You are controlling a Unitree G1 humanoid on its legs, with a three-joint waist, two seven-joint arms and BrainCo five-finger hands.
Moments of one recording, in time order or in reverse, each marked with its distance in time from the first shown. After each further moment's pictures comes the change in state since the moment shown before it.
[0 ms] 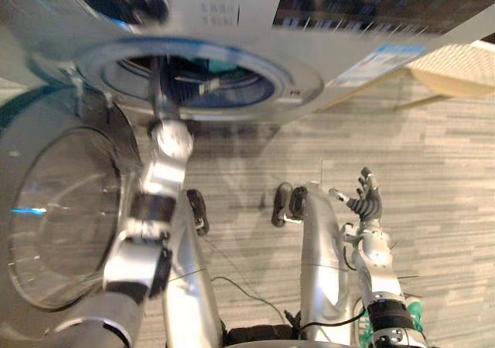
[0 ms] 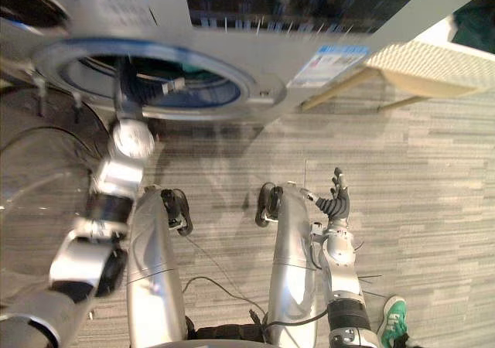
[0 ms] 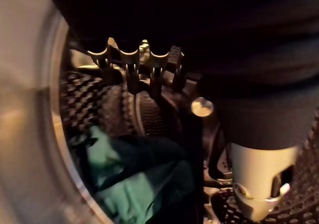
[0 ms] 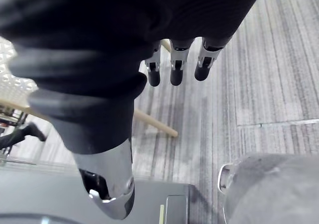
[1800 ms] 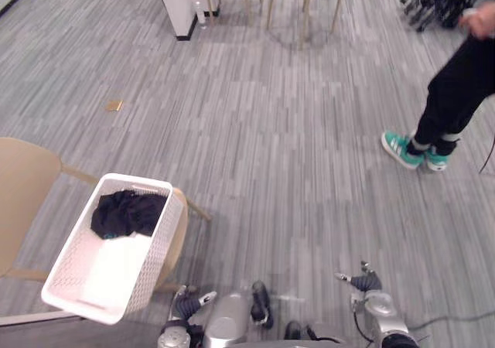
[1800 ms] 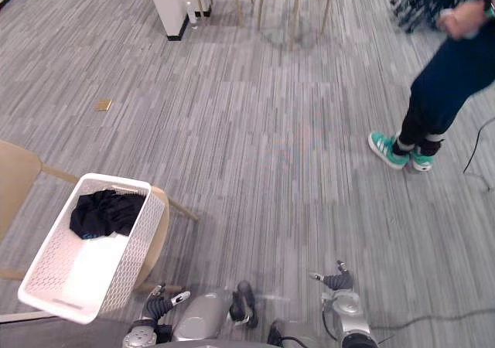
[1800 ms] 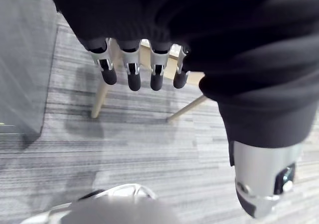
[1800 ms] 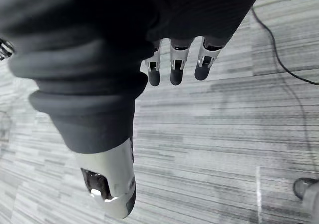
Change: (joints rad) left arm 0.581 -0.005 0.019 0.411 -0.052 -0.075 -0.172; right arm 0.060 -0.081 0.044 0.474 -0.041 0.096 0.029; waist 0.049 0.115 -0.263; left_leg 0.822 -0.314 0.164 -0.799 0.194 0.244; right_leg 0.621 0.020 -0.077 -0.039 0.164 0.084
